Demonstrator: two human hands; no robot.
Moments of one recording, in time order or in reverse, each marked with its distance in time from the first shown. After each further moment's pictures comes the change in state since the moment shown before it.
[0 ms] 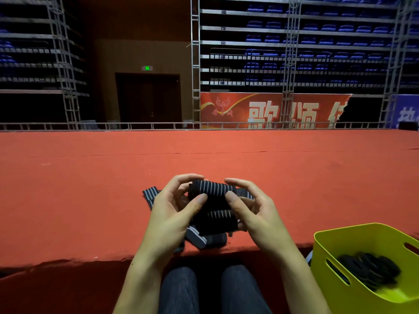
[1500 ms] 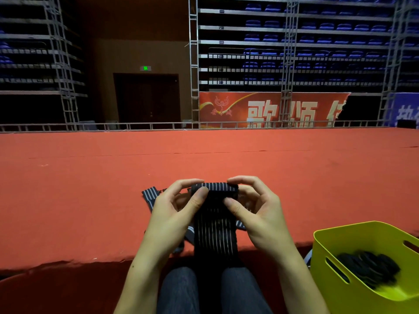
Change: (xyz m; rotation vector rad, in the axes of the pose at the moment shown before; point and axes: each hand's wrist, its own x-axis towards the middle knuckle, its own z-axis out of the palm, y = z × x) left_hand 0.002 0.003 0.002 0.050 0.027 -0.044; right_hand 0.003 0.005 0.000 -0.070 0.104 -0.162
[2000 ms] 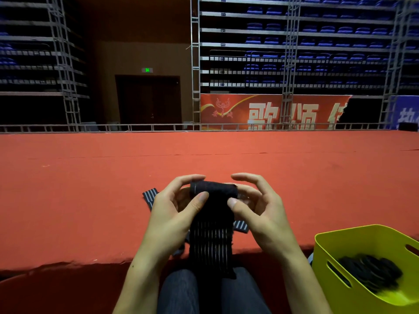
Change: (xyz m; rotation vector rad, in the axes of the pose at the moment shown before) left_hand 0.001 0.005 0.000 -0.015 -0.032 0.078; right_hand 0.001 -0.007 -0.002 0.069 -0.024 -0.001
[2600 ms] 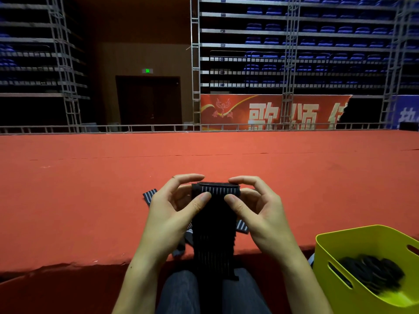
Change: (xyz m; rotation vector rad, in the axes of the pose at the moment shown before) left_hand 0.001 0.004 -0.002 0.003 0.015 -0.003; right_hand 0.002 -0.004 0.002 -0.055 -0.008 -0.040
